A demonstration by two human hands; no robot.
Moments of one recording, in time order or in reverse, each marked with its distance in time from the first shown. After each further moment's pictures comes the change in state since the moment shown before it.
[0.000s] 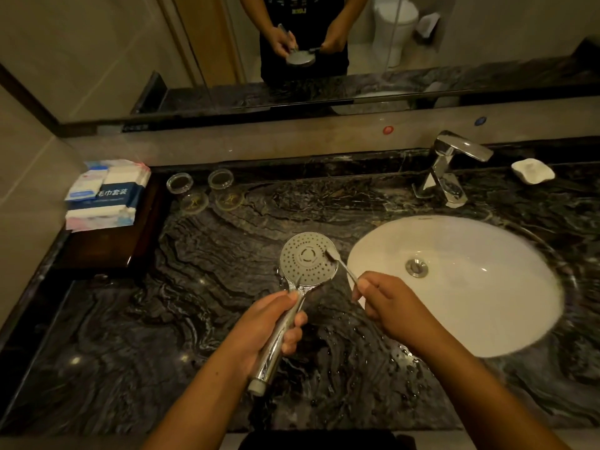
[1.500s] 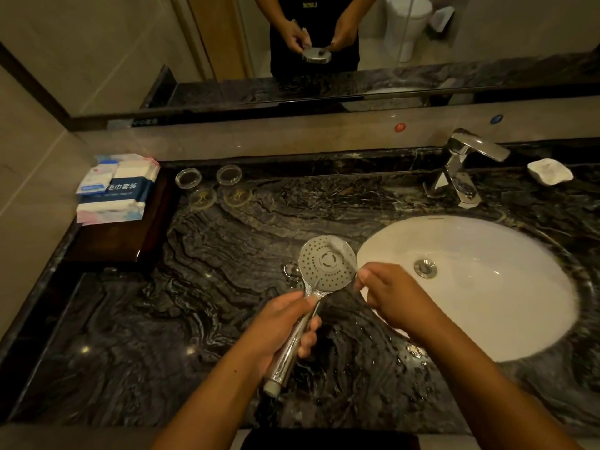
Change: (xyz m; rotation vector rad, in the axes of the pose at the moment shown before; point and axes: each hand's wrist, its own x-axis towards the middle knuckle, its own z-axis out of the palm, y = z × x) left_hand 0.007 -0.008 0.000 0.107 -0.044 0.028; right_hand 0.018 -0.019 0.000 -0.036 0.017 0.108
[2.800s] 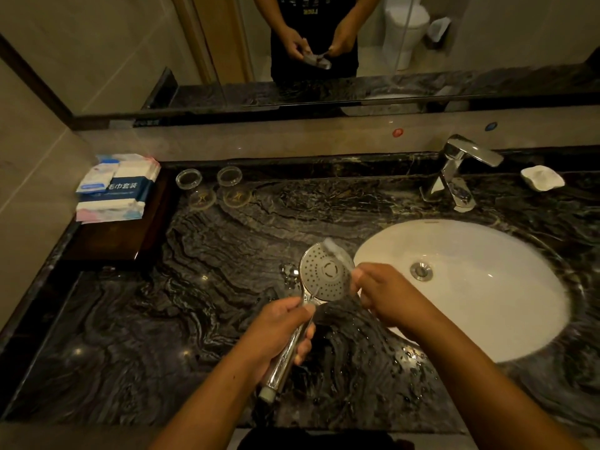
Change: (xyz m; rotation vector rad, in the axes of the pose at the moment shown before) left_hand -0.005 -0.012 -0.004 0.126 0.018 0.065; right_hand 0.001 -0.007 0.003 0.025 -0.062 0.047
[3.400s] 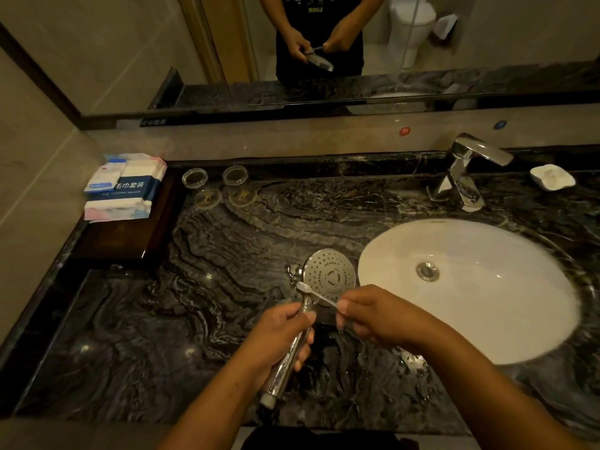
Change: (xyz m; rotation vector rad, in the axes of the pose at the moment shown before) left_hand -0.003 -0.008 -0.007 0.063 0.044 0.015; right_hand -0.006 0.007 0.016 0.050 -0.294 -0.007
